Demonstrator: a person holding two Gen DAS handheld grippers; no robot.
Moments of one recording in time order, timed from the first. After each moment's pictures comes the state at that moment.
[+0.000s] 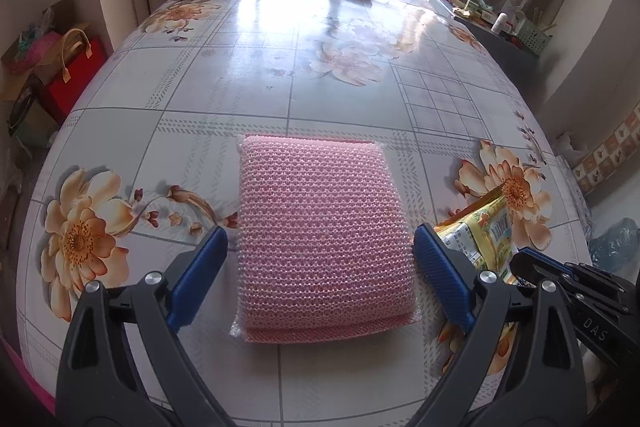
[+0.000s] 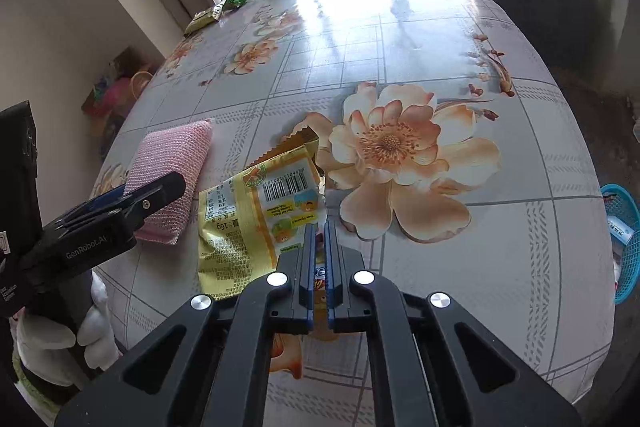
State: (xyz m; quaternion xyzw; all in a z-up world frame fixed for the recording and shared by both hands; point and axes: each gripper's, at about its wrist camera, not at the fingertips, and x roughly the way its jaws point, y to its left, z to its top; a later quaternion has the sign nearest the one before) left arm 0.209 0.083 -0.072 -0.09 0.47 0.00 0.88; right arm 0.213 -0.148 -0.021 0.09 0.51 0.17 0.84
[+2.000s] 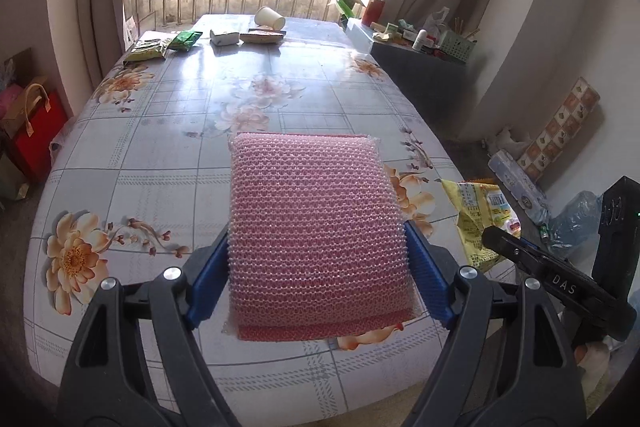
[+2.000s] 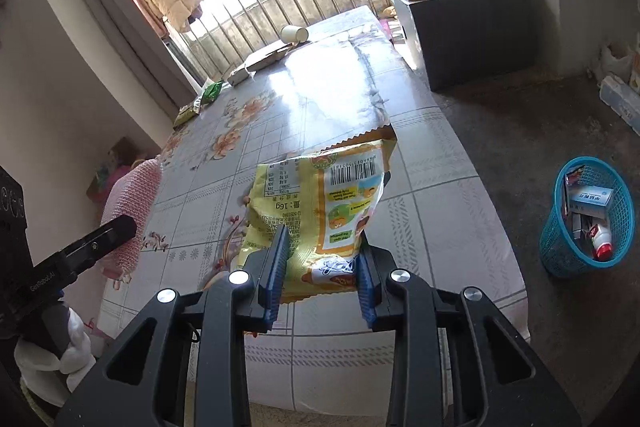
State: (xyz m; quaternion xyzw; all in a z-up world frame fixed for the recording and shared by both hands) left arm 0.164 0.015 0.007 -0.07 0.40 -0.12 0.91; right arm 0.148 -0.262 0.022 0.22 0.39 0.10 0.89
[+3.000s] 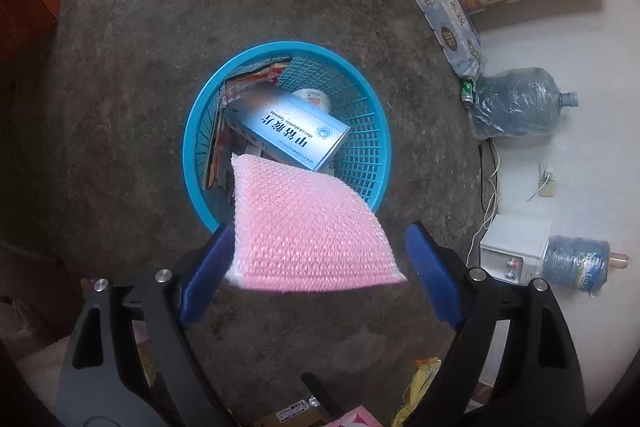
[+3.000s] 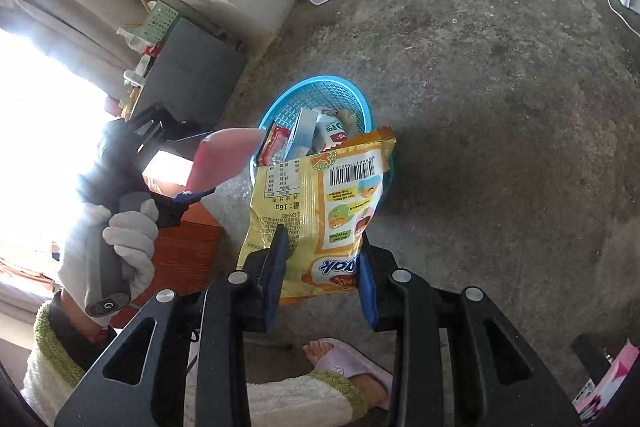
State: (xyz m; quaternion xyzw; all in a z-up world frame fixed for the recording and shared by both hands) left arm 0.341 -0.515 -0.249 -0.08 0.71 -0.29 0.63; right arm 0.011 -0.601 -0.151 0.50 0.37 -0.24 0.75
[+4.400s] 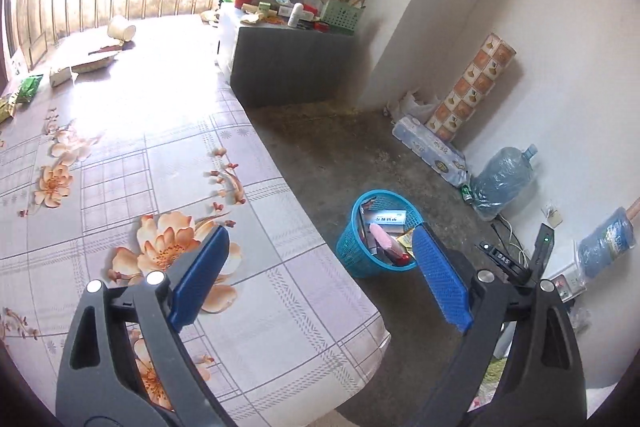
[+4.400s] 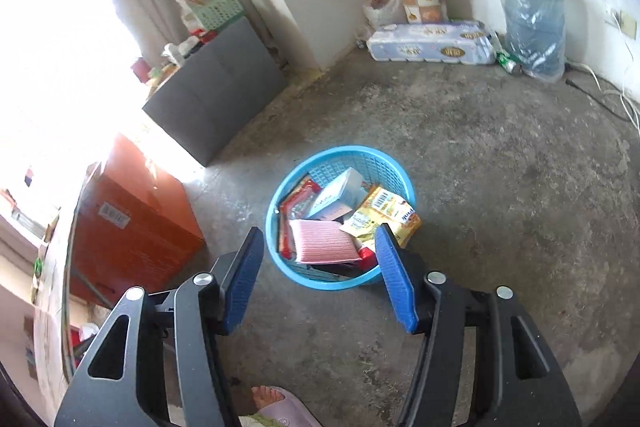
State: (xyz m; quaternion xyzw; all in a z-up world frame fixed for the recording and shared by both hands) left arm 0.197 -0.131 0.033 -0.05 0.40 -0.28 0.87; right arm 0.065 -0.547 -0.065 0.28 0.32 -0.20 0.88
